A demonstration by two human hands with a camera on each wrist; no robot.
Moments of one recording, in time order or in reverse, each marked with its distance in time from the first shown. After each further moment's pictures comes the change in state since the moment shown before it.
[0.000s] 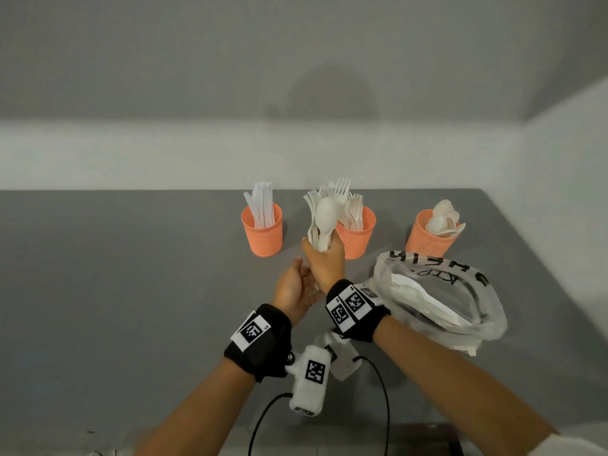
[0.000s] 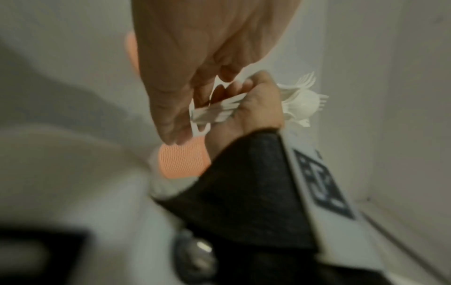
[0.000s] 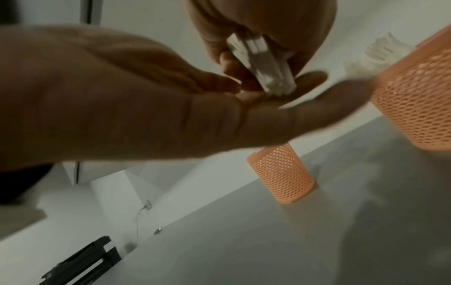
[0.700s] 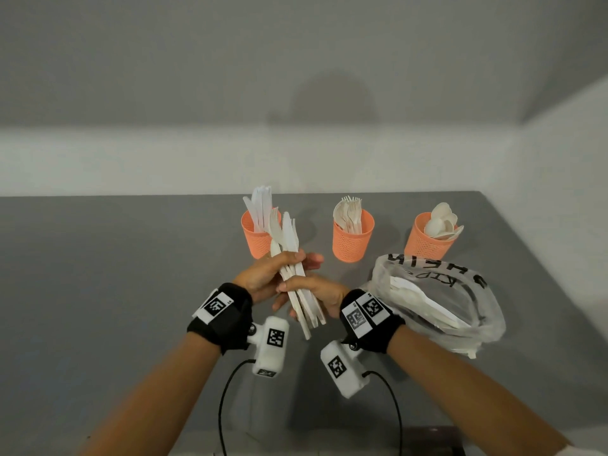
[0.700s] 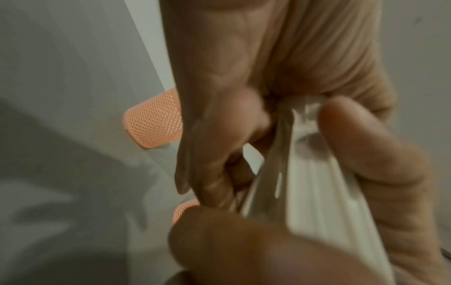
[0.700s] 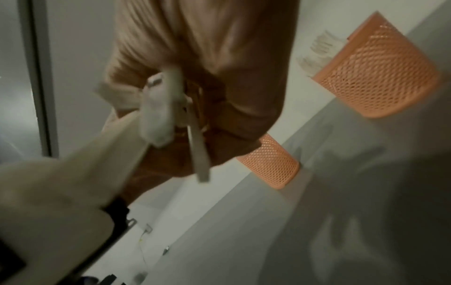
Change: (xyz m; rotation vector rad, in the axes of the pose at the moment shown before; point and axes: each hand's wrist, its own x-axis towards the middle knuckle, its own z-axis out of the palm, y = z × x) left_hand -0.006 0.053 -0.030 0.268 -0.416 0.080; right_hand -0.021 -0.016 -0.021 -0.003 -0.878 0.560
